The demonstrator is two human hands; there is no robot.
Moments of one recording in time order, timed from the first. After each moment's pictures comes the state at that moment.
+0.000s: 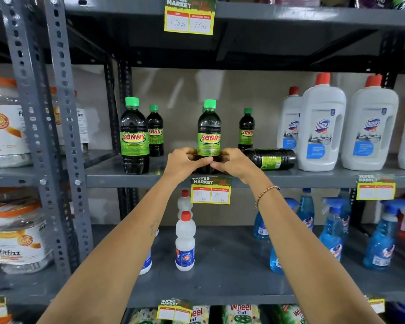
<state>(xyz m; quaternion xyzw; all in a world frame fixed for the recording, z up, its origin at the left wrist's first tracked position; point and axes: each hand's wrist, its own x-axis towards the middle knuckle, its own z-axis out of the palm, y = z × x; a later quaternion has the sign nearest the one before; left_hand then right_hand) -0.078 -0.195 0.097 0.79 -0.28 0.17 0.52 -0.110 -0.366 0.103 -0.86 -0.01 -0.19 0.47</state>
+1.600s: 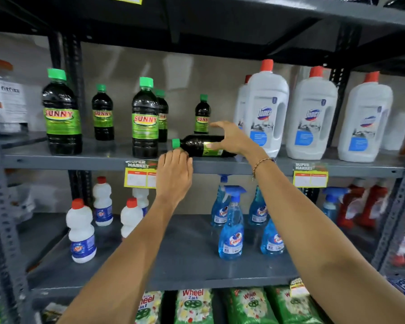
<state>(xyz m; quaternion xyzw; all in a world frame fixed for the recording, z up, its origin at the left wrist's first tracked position) -0.109 -0.336 0.015 0.80 -0.23 0.53 0.16 -0.164 -0.503 0.134 -0.94 -0.04 -0.23 0.24</state>
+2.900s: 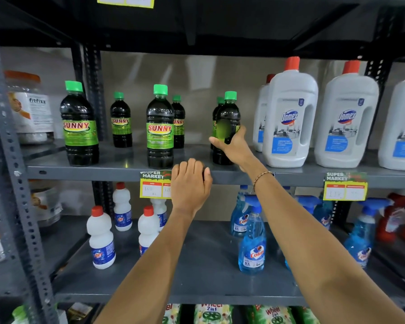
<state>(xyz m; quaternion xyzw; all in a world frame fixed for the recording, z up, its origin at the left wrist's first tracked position) -0.100 -0.346 0.012 0.77 -0.19 0.58 0.18 -0.108 -0.483 0.113 -0.81 0.01 -0.27 0.52</state>
